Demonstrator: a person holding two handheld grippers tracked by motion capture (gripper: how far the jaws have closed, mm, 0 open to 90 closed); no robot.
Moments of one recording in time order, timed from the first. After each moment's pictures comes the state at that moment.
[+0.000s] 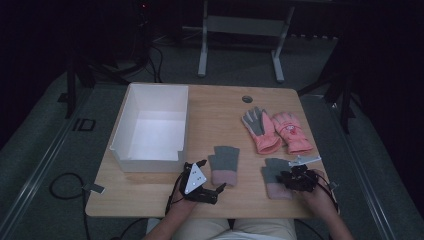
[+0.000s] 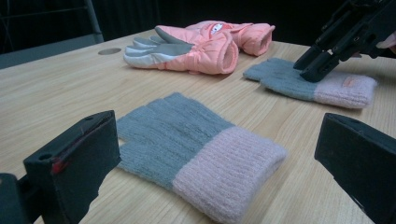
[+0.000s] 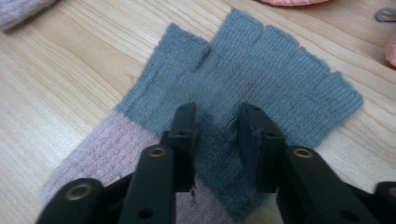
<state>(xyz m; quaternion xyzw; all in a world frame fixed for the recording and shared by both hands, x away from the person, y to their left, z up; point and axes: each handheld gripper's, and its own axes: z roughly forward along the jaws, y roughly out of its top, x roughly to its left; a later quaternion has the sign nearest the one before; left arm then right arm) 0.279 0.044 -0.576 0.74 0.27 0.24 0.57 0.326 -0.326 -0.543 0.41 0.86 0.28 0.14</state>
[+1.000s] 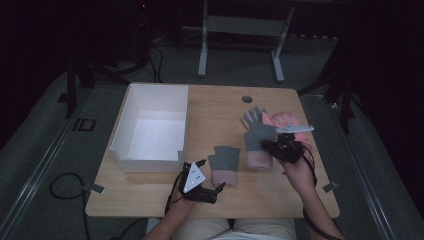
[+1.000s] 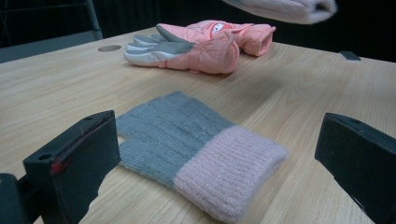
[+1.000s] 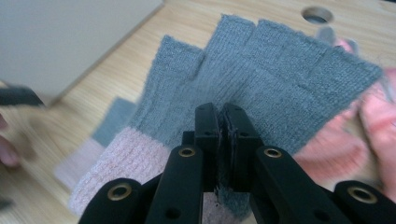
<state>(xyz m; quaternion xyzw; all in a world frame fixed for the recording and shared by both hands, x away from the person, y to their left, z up) 0.280 0.046 -0.576 0.74 0.27 0.23 0.57 0.358 -0.242 -0.446 0.43 0.80 0.38 0.18</state>
